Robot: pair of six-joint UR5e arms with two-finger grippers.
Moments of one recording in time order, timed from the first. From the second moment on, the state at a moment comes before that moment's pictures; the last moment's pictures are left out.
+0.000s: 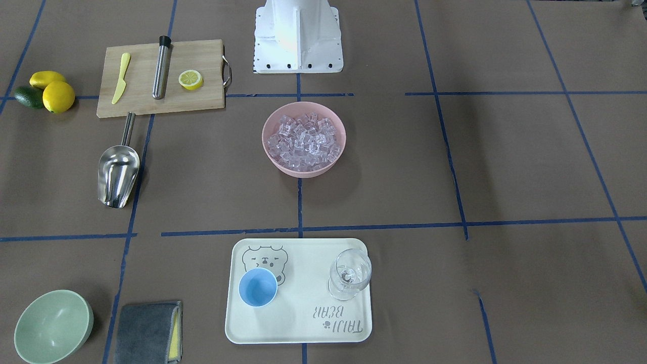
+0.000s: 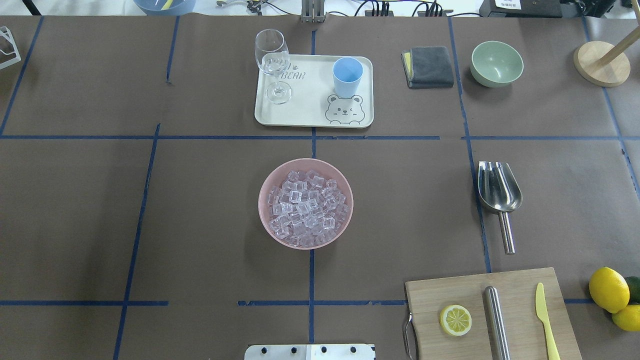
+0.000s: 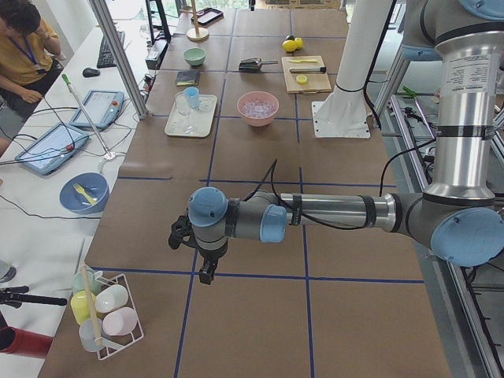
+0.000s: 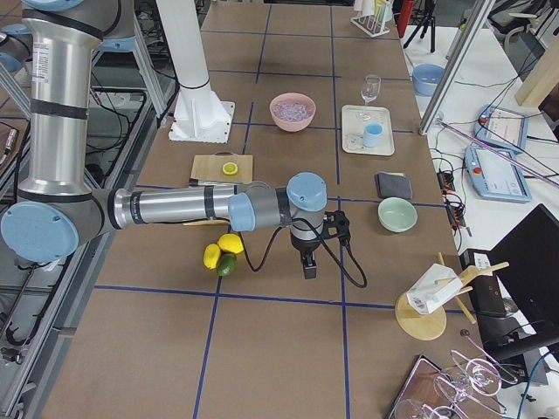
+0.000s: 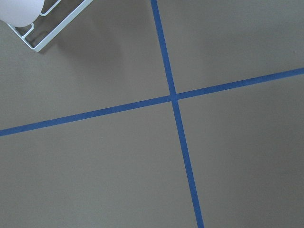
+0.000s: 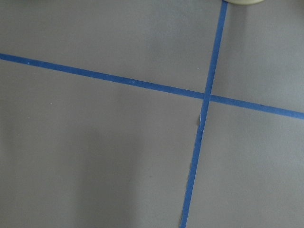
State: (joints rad) left arm -1.58 -1.55 -1.61 -1.66 -2.36 0.15; right arm 1.46 -1.70 1.80 -1.45 2.32 0.04
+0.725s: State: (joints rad) left arm -1.58 -1.64 -1.60 -1.88 -2.36 0.14; right arm 1.46 -1.68 1.78 -1.41 2.32 0.09
